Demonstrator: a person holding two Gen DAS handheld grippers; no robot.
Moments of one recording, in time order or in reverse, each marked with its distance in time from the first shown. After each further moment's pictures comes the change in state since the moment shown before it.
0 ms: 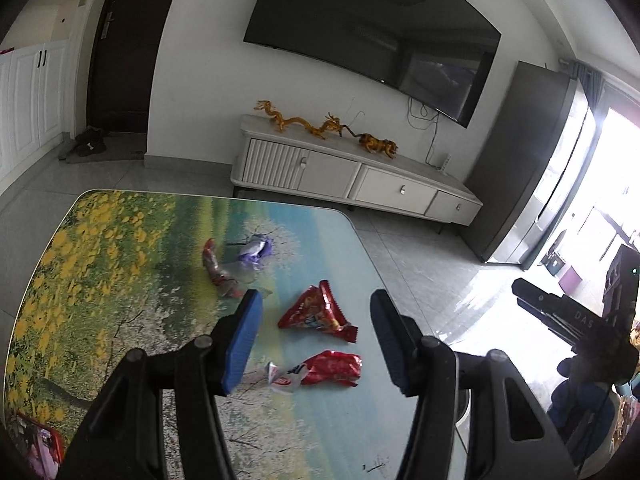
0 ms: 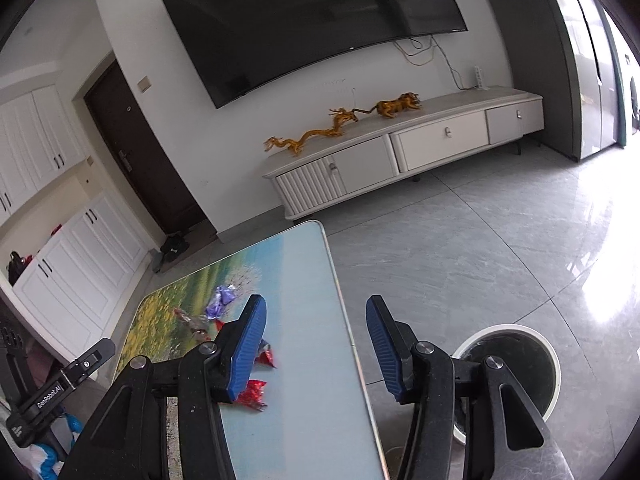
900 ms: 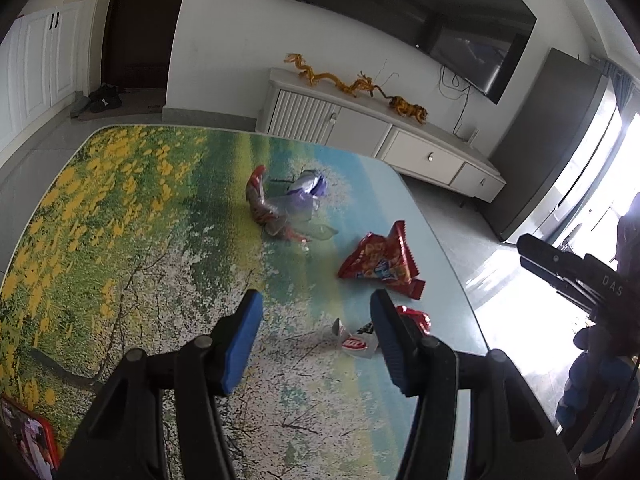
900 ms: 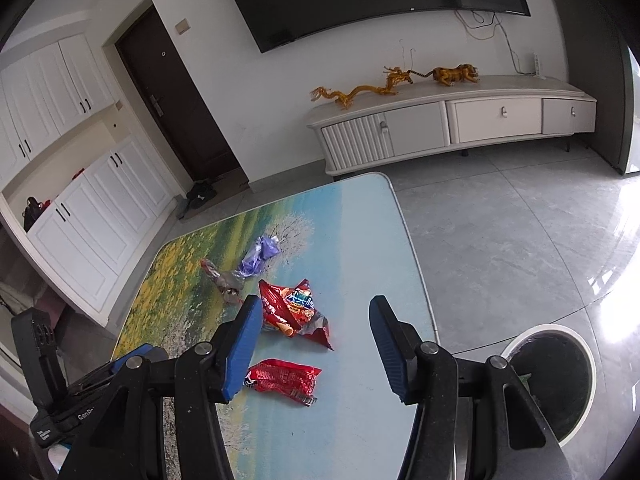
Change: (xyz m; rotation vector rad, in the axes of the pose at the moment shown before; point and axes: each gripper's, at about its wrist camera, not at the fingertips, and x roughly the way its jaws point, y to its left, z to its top) left arm 0.049 0.058 -0.042 -0.060 0.152 0.049; right arm 0.073 0.056 -0.026 -0.117 0.162 0.102
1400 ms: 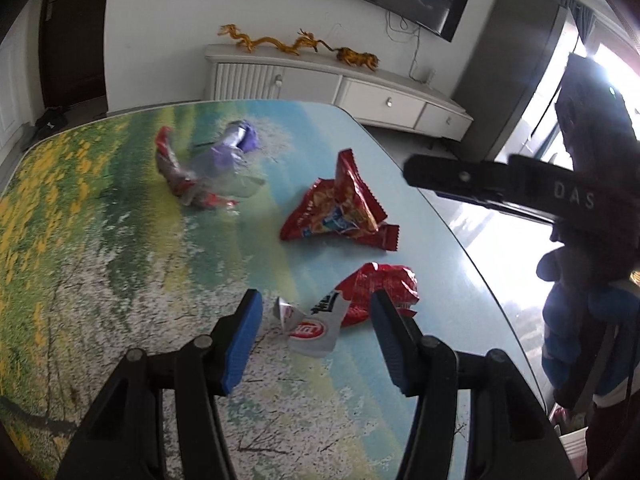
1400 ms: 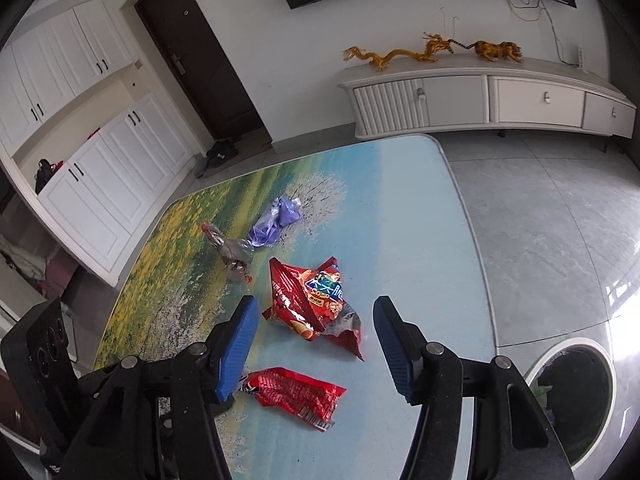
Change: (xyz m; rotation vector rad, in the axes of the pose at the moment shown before) left arm 0.059 -0.040 -0.017 0.209 0.129 -0.093; right arm 0.075 0.015 -0.002 -0.078 0.137 0.078
